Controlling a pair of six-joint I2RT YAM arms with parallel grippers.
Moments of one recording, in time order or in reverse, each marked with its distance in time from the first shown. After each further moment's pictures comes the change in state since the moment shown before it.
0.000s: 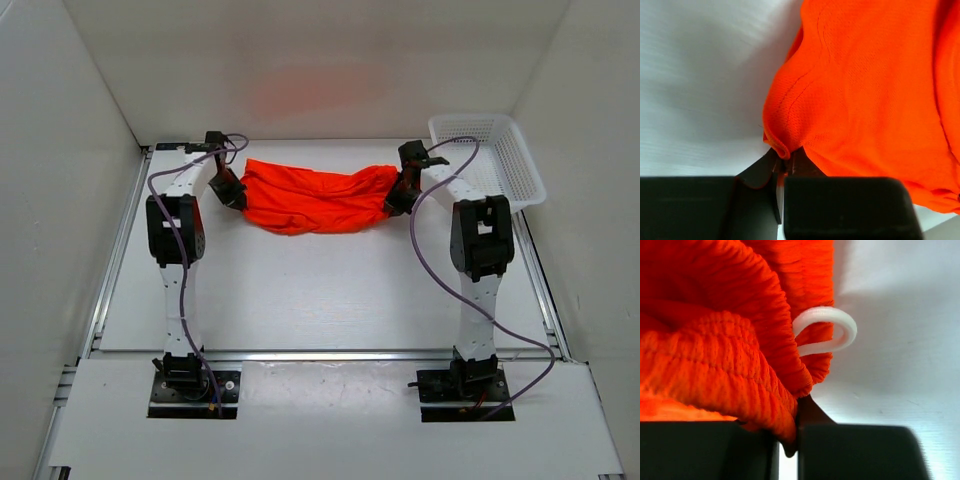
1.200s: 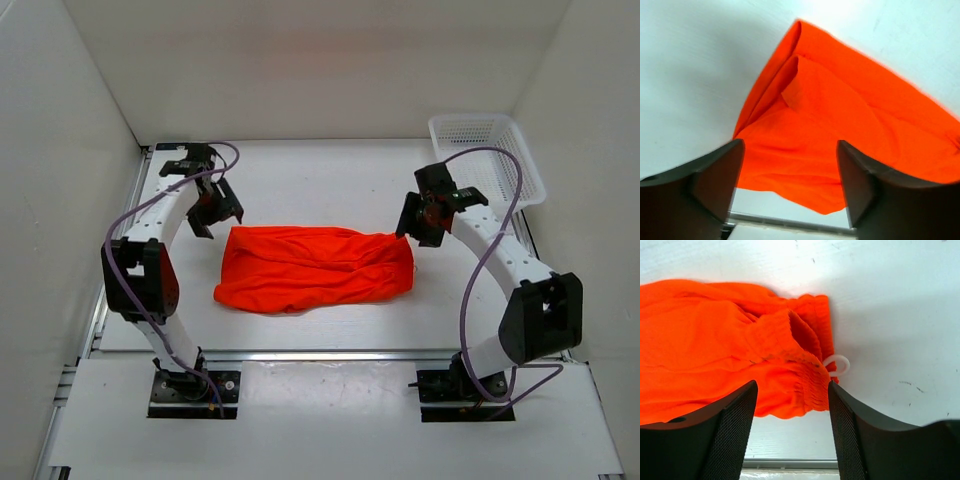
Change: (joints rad) left arm -0.033 -0.640 -0.546 -0.003 -0.178 0.050; right arm 0.098 -0.685 -0.457 -0.129 0.171 -0.158
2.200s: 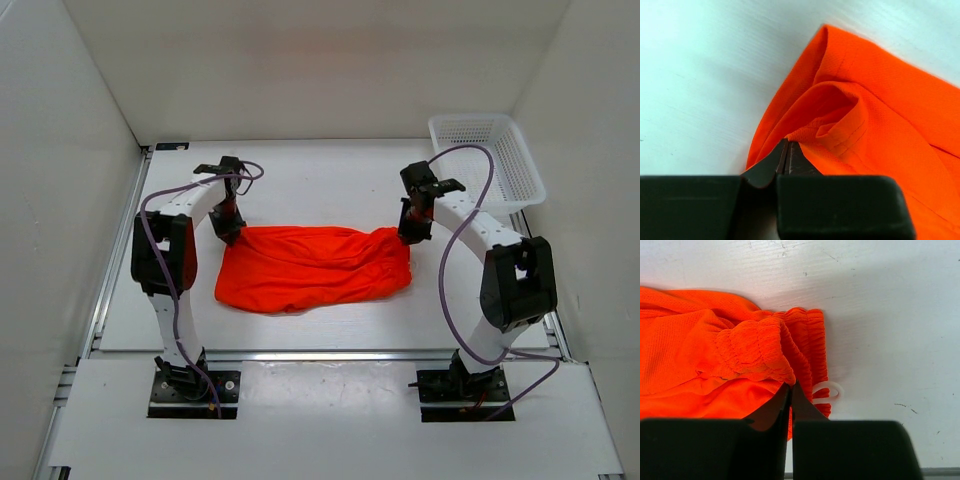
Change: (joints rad) left arm -0.101 0.238 0.026 -0.022 -0.184 0.022; right arm 0.001 0.236 0.089 0.007 0.019 -0.070
